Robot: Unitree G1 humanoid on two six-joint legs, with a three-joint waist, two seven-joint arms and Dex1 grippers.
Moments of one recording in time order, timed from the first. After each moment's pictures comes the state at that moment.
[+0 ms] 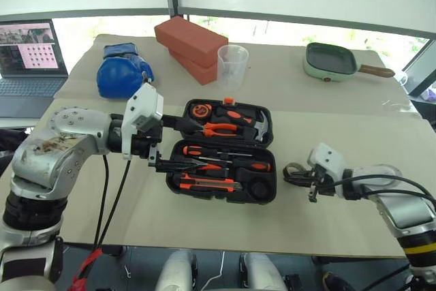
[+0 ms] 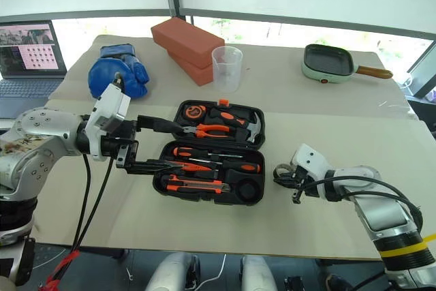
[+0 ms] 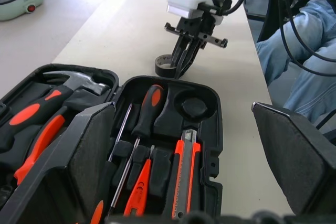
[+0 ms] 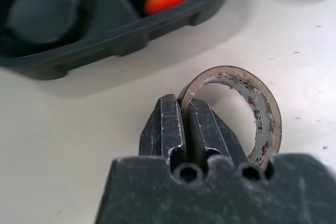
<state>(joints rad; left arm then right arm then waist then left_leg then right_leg) -0.54 0.84 0.02 -0.38 -0.64 0.73 -1.21 -0.18 -0.87 0.06 -0.18 0.29 0.51 1.02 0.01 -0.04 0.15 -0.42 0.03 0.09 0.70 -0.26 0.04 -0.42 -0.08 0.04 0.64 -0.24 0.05</state>
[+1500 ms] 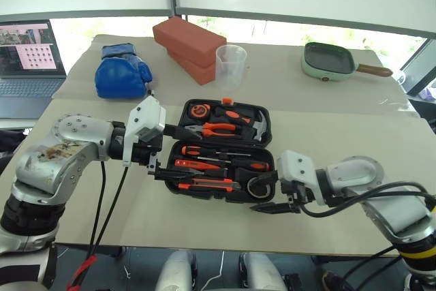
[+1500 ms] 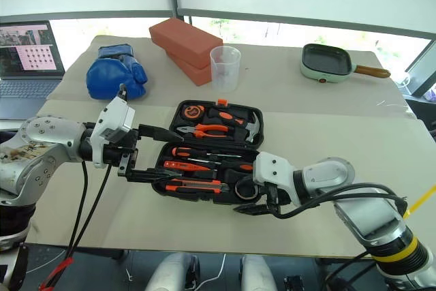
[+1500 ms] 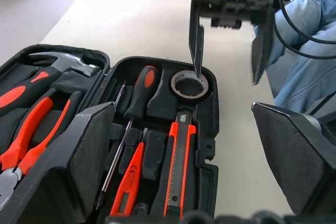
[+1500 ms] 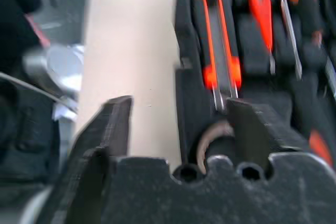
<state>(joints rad) -0.52 0.88 -0.02 -0.37 -0.61 0.69 -1.23 -0.35 -0.88 0.17 -0.59 0.48 0.70 1.11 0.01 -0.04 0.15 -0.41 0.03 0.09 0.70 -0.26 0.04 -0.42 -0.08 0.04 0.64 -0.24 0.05</state>
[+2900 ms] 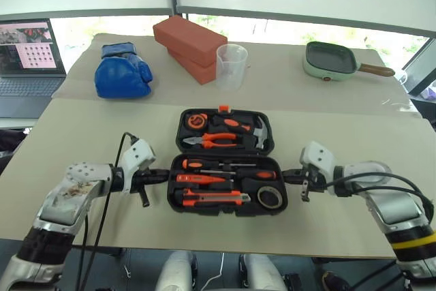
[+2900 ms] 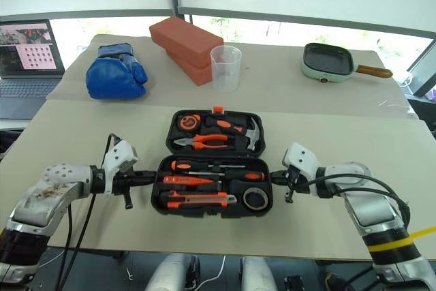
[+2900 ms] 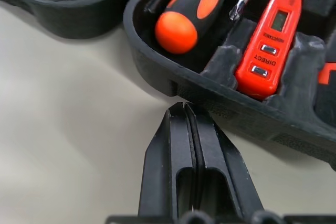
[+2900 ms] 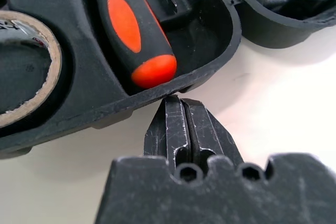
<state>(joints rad) -0.14 0.81 -0.03 -0.22 -0.35 0.55 -1.08 -0.18 -0.82 0.10 -0.18 0.23 0.41 1.09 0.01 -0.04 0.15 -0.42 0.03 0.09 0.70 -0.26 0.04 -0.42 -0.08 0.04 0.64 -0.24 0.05</state>
